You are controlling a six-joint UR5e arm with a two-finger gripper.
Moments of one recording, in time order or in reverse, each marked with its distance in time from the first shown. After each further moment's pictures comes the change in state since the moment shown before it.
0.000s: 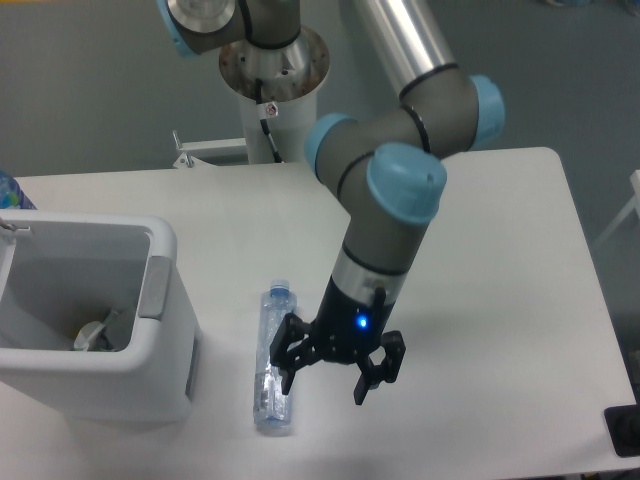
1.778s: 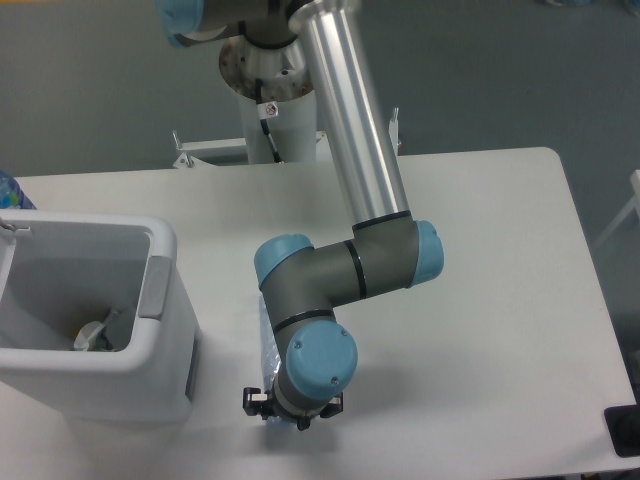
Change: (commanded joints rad) arm -0.138 -0.235 0.180 -0.197 0.293 -0.096
